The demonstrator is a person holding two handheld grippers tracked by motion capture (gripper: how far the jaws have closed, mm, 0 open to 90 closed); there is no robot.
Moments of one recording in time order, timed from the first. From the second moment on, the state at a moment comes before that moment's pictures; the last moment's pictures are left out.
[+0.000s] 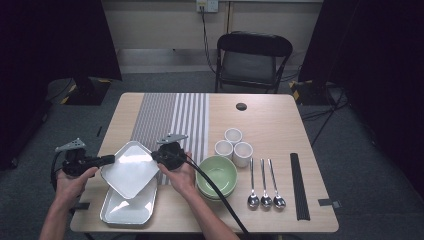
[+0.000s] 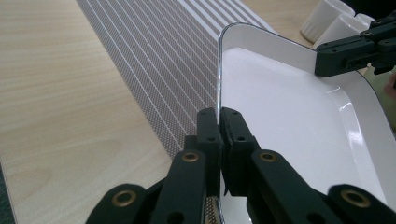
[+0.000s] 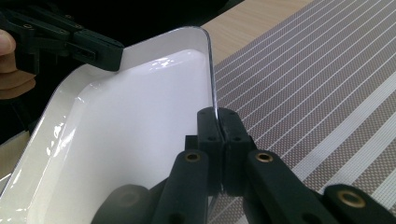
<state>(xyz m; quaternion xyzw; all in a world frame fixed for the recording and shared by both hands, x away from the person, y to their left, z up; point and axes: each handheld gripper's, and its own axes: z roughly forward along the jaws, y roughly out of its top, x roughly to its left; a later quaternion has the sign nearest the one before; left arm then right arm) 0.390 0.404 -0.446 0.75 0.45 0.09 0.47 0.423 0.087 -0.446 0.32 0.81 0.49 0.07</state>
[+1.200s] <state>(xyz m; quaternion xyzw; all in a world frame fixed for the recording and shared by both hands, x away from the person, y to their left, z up) 0.433 0.371 -0.393 0.75 0.41 0.11 0.50 0.462 0.049 -0.379 0.31 0.80 0.51 0.10</state>
